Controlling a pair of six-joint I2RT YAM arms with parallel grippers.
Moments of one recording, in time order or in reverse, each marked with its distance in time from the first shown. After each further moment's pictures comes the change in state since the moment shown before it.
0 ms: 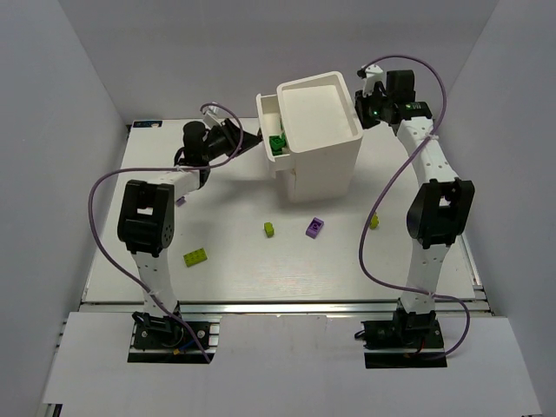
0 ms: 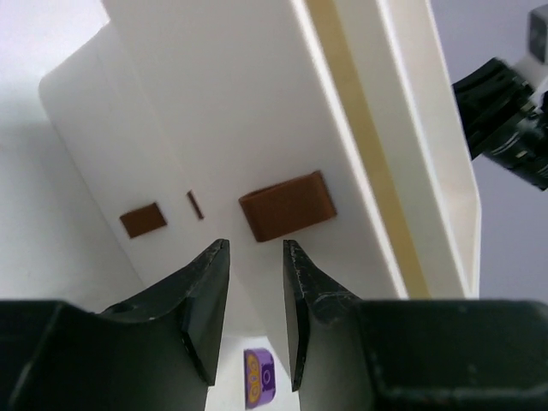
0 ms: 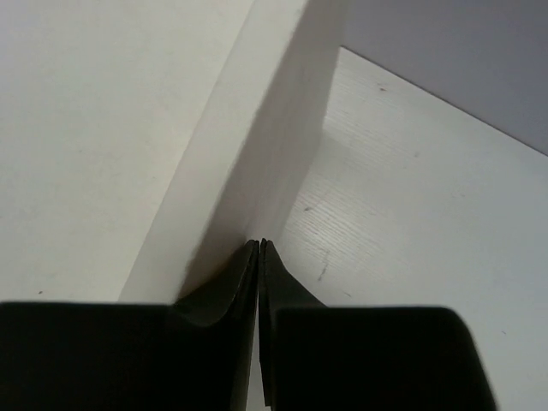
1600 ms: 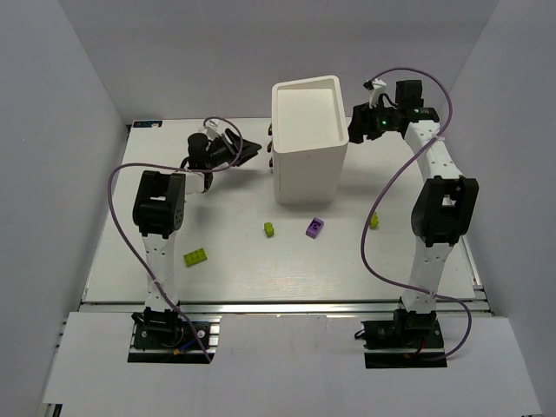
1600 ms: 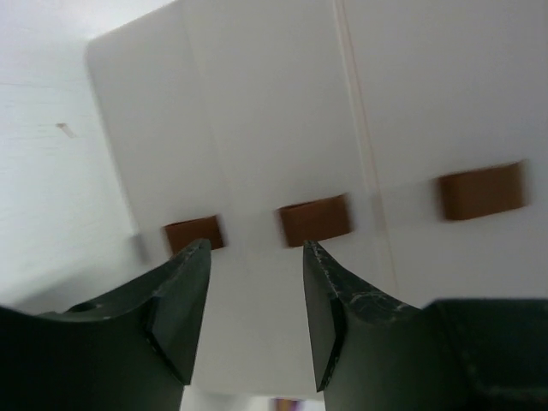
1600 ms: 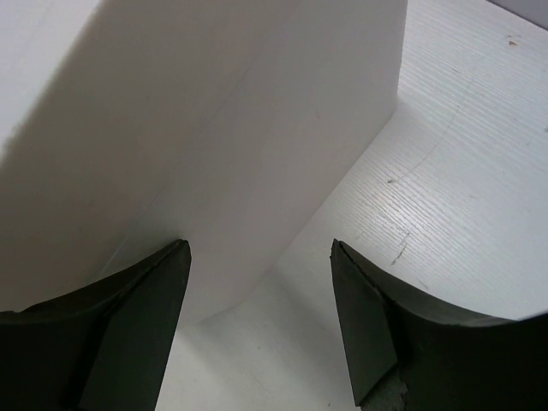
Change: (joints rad) left arm 0.039 0.269 0.103 0.198 0.061 -0.174; right arm -0.075 0.020 -0.066 -0.070 -0.323 -0.004
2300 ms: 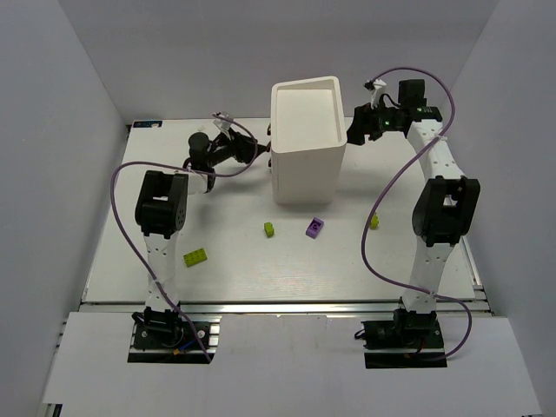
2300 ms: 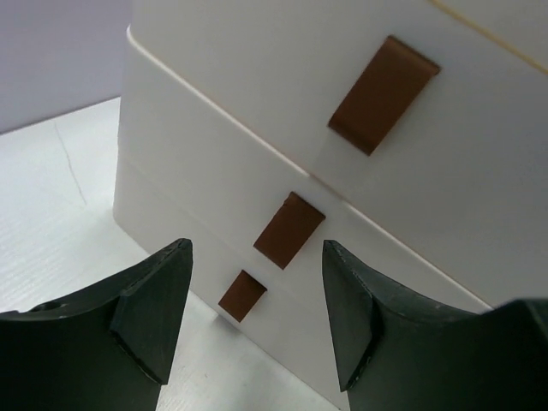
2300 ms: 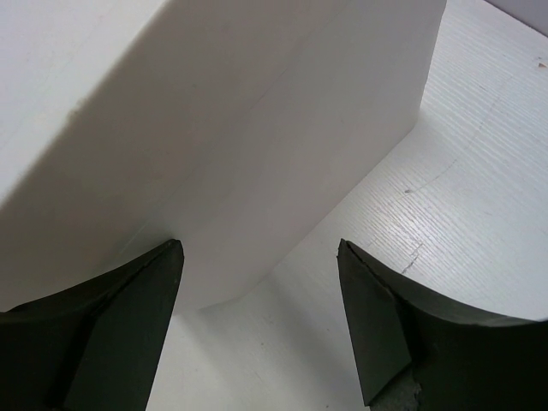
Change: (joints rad) left arm -0.023 0.018 0.006 0.200 0.092 0.656; right arm -0.015 0.001 0.011 -0.035 -0.100 -0.069
